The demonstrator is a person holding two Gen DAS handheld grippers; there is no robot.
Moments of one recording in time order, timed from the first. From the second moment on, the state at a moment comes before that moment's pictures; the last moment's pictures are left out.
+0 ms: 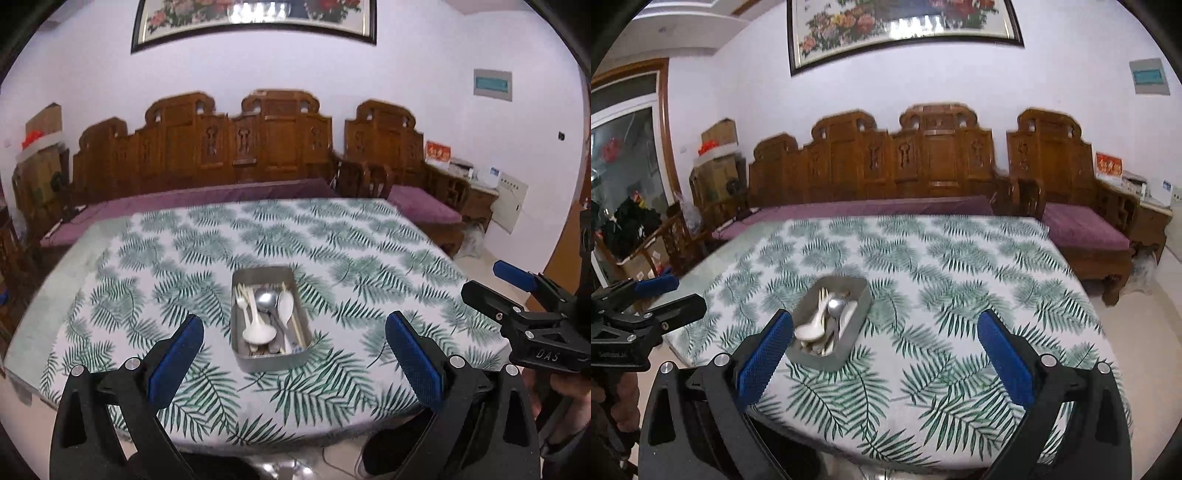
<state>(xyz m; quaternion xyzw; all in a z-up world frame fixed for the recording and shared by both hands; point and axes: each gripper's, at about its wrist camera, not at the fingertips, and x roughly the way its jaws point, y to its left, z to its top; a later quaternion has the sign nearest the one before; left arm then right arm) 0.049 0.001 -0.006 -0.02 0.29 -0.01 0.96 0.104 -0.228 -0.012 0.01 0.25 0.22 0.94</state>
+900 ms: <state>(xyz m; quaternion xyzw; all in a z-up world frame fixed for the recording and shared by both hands) 0.014 -0.012 0.034 -0.01 0.21 -0.03 0.98 0.058 -0.241 0.042 0.01 0.18 0.24 0.95</state>
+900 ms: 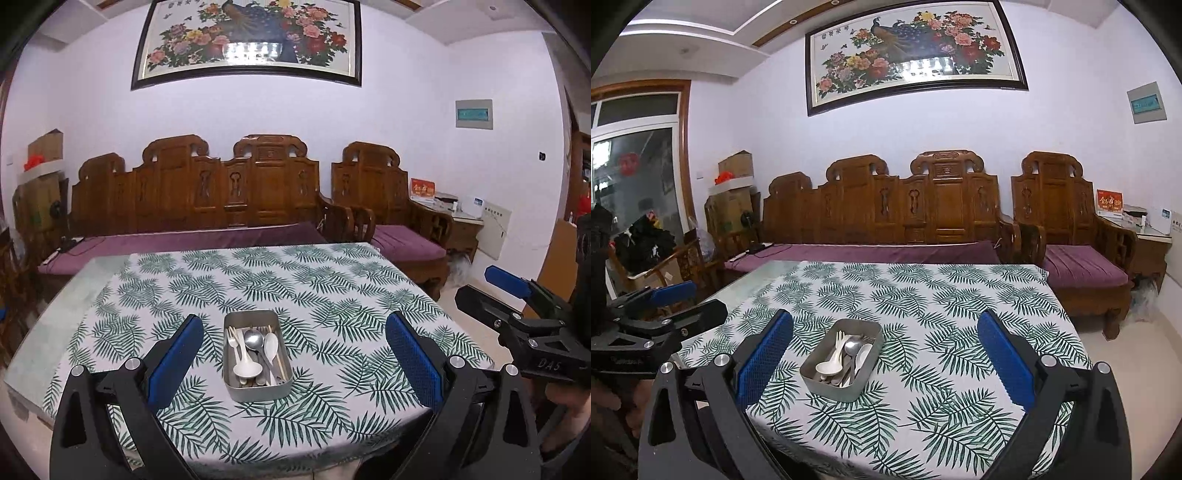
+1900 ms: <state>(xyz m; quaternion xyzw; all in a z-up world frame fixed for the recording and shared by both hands) 0.012 -0.012 0.033 -0.01 0.21 -0.02 0.98 0.058 -0.237 0.042 0.01 0.18 0.24 0.95</state>
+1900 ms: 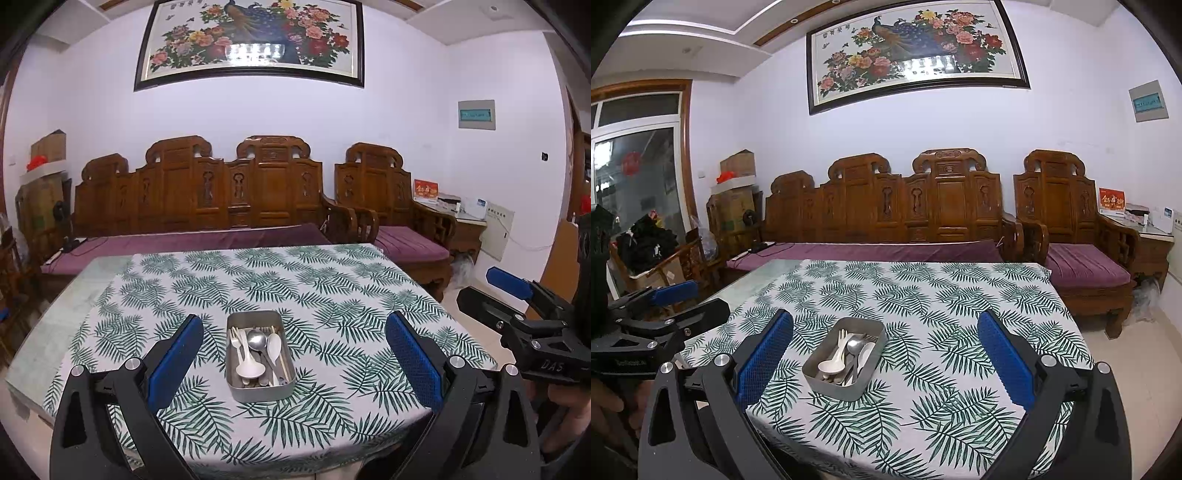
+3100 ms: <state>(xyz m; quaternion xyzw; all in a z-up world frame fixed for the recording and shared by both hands) 0.012 -0.017 0.032 -0.01 0.21 -0.02 0.98 0.058 -0.235 0.041 0.01 0.18 0.24 0.95</state>
